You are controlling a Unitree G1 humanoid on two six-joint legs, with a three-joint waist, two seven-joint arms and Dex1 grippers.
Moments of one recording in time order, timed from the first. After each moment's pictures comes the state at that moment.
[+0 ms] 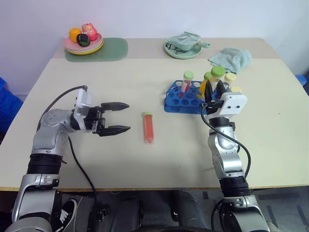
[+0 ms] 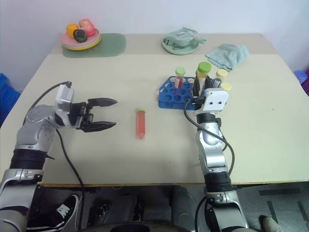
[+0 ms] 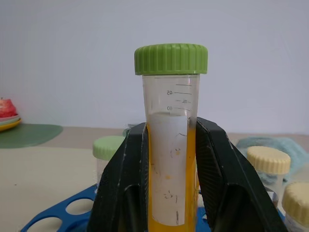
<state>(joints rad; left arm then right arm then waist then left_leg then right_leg) -0.51 0.62 0.06 0.26 -0.58 0.14 -1.50 -0.33 -0.16 -0.01 0.09 0.10 -0.32 -0.04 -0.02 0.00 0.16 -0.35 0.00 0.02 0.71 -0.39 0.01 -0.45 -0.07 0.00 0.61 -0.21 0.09</state>
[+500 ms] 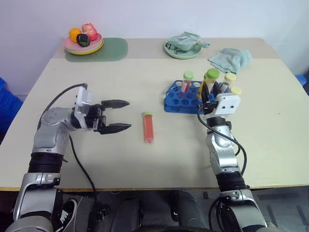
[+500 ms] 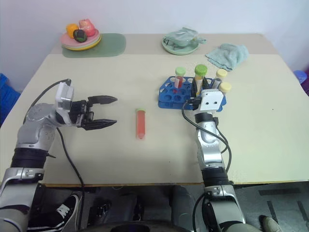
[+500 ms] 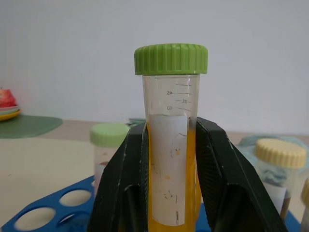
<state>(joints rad) -0.53 0.61 0.07 0.26 -0.57 0.09 -1.47 -0.40 -0.15 -0.05 0.25 0.07 -0.41 -0.01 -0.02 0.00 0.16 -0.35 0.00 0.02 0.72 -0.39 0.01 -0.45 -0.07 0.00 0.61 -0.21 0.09</state>
